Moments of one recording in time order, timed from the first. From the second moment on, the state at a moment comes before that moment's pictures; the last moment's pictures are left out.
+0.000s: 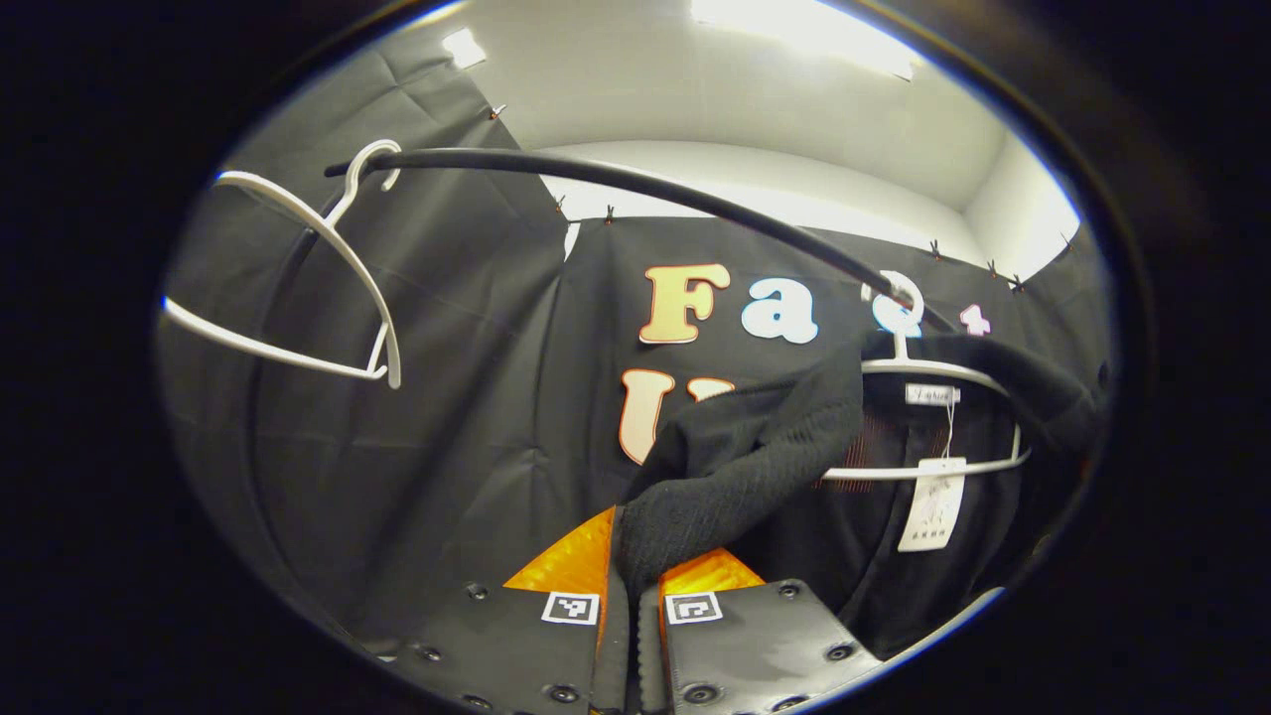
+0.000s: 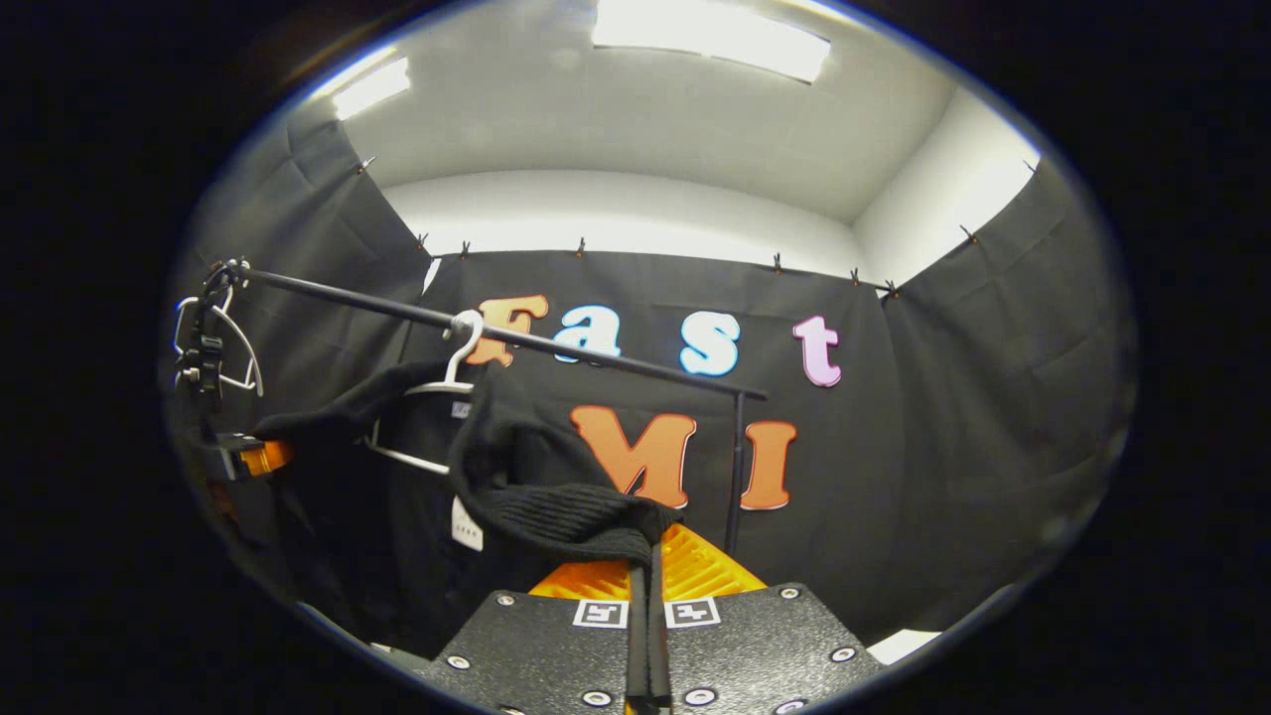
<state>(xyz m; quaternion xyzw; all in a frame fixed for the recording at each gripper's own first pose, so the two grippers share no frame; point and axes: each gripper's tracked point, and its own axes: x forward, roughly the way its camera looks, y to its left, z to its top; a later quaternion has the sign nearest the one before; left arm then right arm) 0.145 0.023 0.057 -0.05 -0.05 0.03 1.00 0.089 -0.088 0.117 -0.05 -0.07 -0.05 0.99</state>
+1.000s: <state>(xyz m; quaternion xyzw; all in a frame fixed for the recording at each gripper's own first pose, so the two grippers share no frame) 0.177 0.054 0.076 -0.01 -0.05 0.05 1.00 0.235 -0.118 0.013 -0.03 0.03 -0.03 1.00</state>
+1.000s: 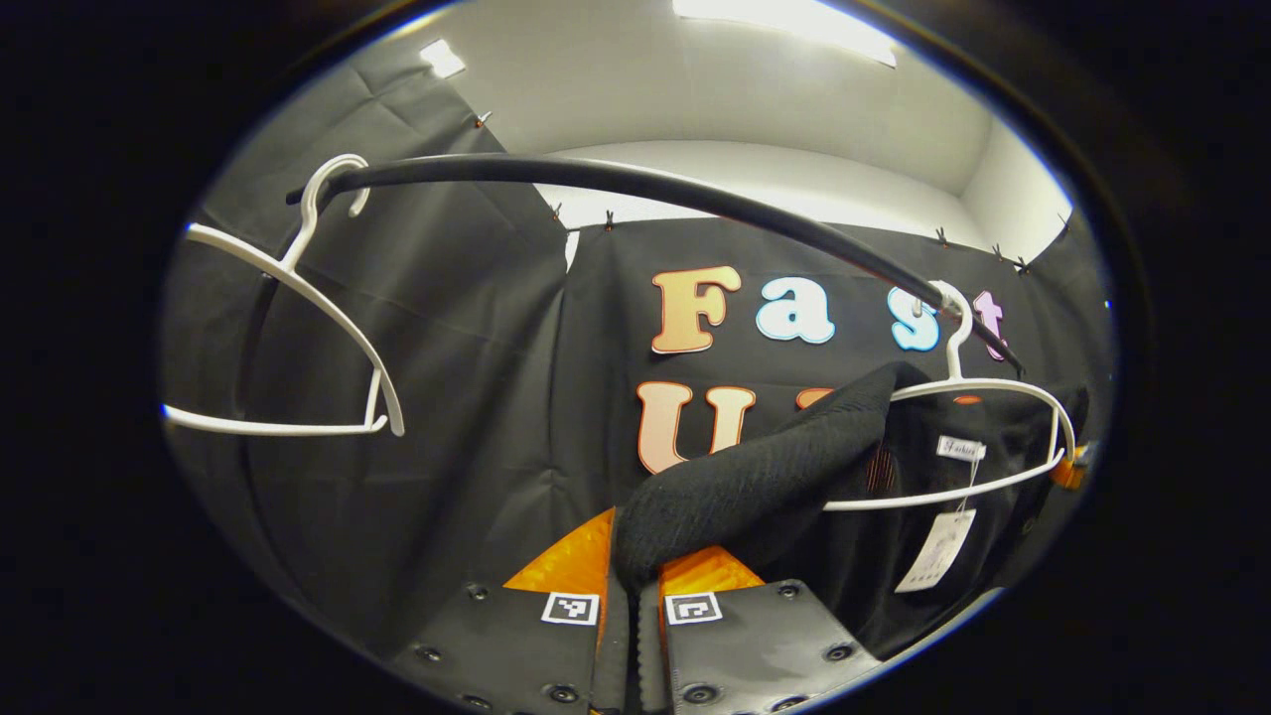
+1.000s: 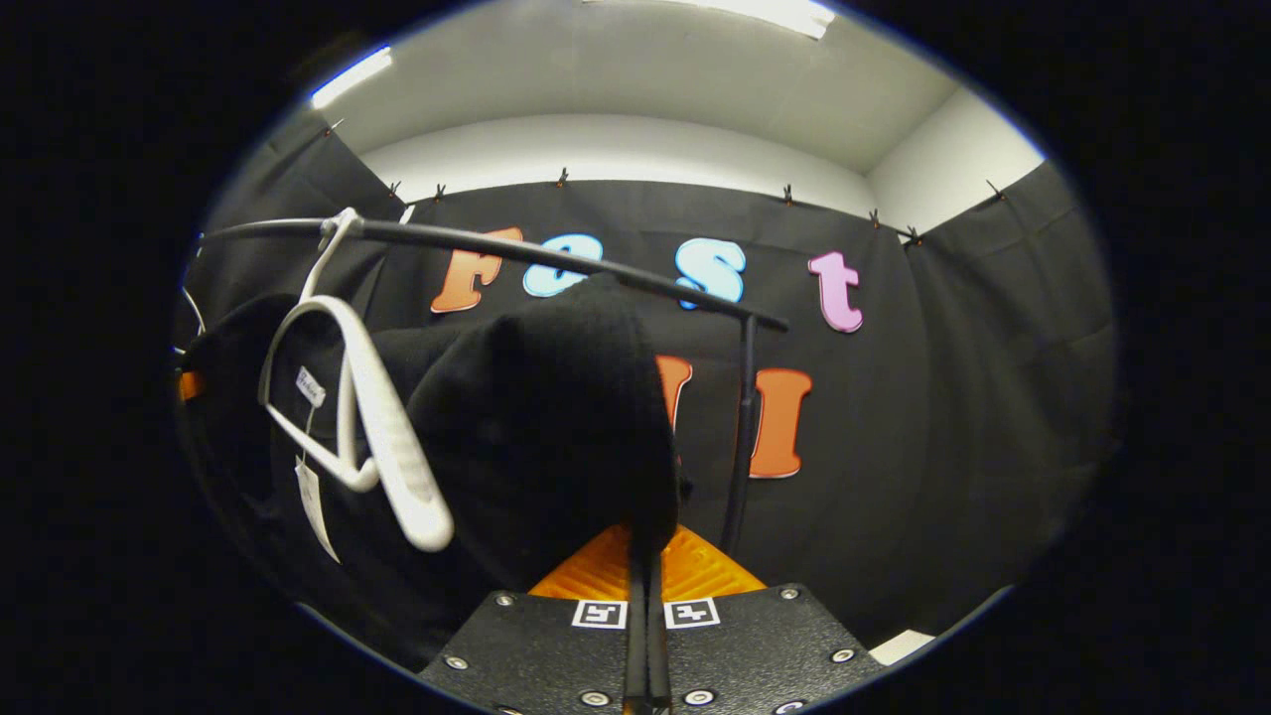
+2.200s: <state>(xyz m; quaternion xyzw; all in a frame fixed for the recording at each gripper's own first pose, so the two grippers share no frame) 0.184 0.137 0.046 0.04 0.00 0.13 0.99 0.112 0.047 -0.044 0.03 0.06 0.11 0.99</state>
